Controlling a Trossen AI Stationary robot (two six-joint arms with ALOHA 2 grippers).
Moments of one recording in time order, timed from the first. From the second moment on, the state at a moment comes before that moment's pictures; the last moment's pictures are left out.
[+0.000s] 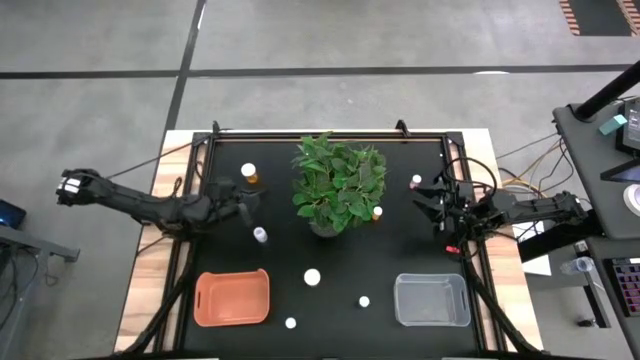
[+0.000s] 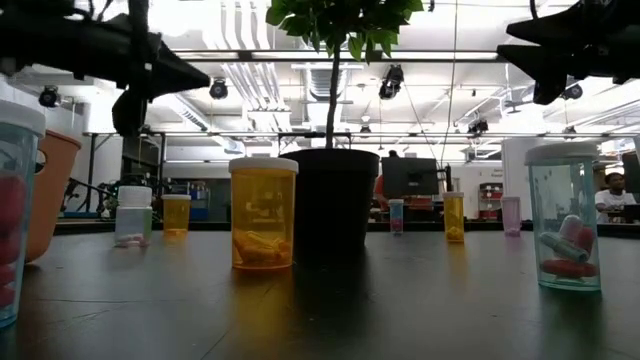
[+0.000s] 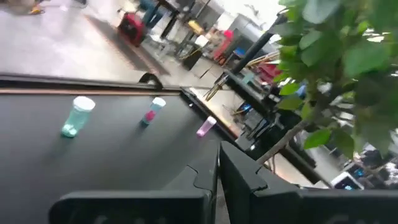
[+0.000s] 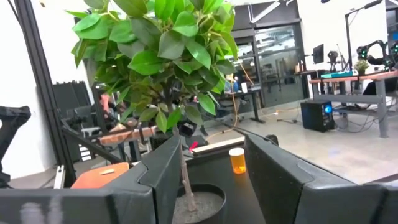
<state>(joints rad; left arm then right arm) -0.18 0.72 0.26 0.37 -0.68 -0.75 0.12 0.12 0.05 0.31 0.29 0.09</state>
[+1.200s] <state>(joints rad) 0.52 1.20 0.76 -0.64 -0.38 -0.67 0.12 0.12 0.06 0.29 0.29 0.09</state>
